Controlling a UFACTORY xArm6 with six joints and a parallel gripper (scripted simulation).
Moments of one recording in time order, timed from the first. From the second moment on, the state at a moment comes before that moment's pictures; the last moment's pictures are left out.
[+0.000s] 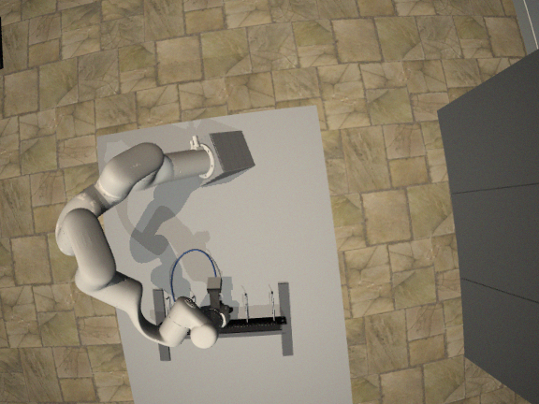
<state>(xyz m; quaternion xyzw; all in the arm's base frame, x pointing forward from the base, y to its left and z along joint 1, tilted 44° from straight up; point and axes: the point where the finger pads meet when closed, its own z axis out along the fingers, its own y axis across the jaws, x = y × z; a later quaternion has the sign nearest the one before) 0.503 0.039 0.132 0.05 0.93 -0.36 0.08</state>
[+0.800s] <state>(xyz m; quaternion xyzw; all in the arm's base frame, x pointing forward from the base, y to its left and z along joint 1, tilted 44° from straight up) 0.508 0.036 0.130 0.05 0.93 -0.36 0.08</state>
